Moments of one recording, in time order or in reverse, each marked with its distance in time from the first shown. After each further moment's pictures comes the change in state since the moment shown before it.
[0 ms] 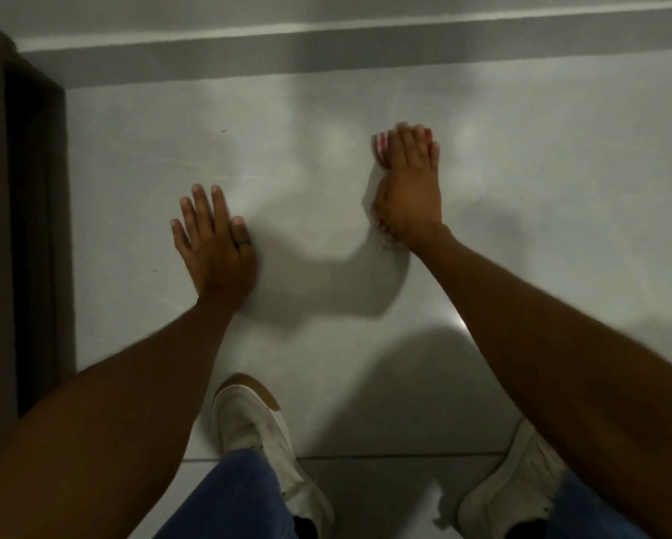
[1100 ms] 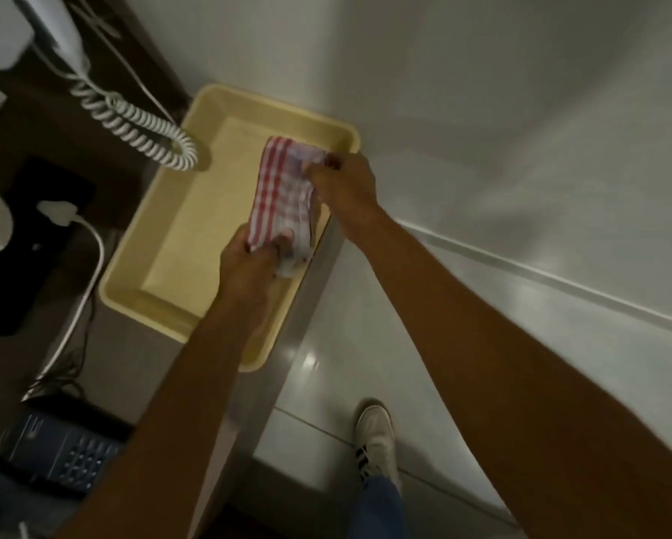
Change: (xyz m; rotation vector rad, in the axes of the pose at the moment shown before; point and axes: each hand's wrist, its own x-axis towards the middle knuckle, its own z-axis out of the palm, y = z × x) left_hand 0.094 -0.161 -0.527 -1.340 -0.088 -0.864; right_hand 0.013 -0.600 -0.280 0.830 -0.445 0.080
